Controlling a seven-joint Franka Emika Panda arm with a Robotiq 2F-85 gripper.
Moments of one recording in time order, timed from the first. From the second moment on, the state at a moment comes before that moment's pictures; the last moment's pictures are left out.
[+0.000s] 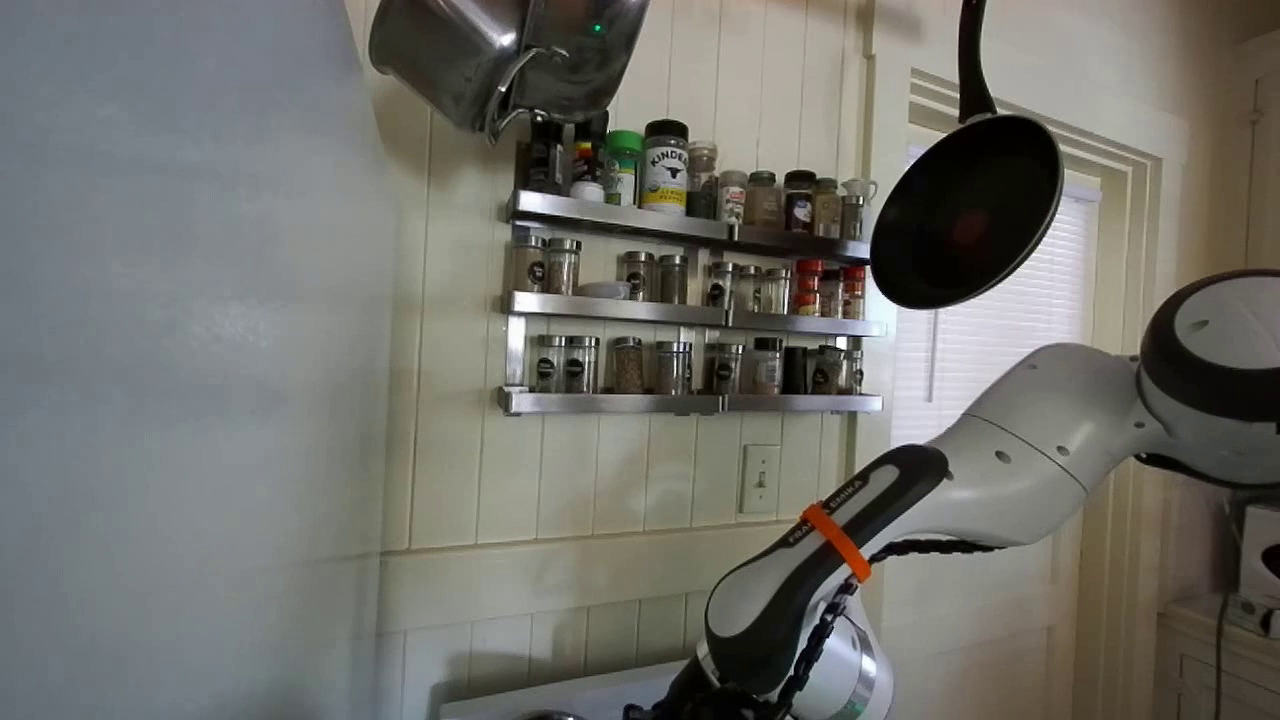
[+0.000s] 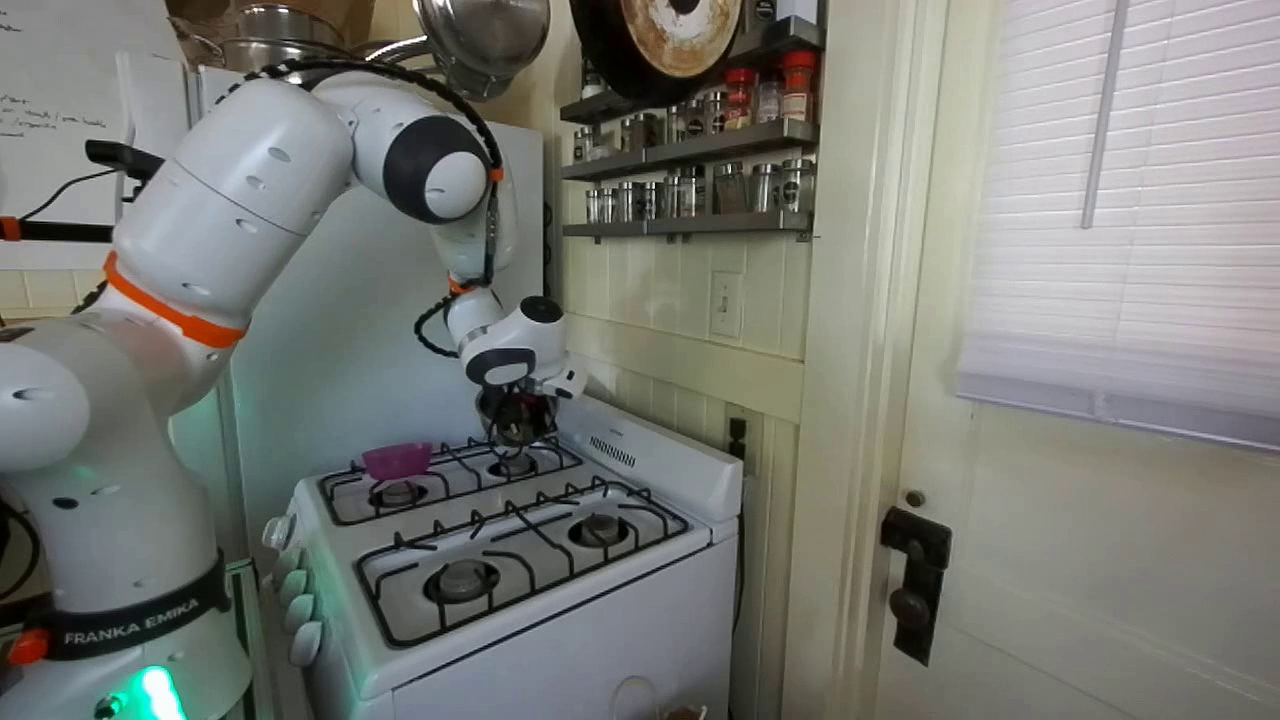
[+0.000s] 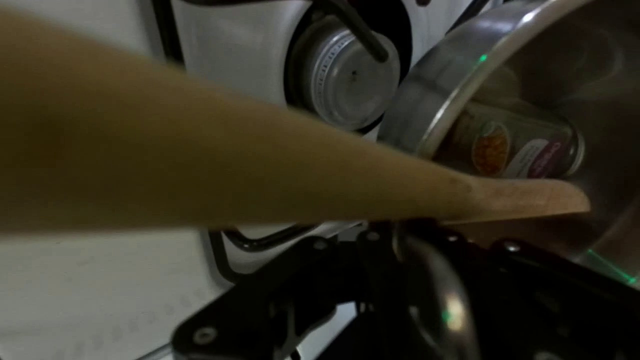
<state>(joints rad) -0.40 0.62 0.86 -2.23 0.37 3.11 -0.04</state>
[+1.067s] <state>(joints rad) 0.02 0.10 0.30 -2.29 0.21 2.65 0.14</state>
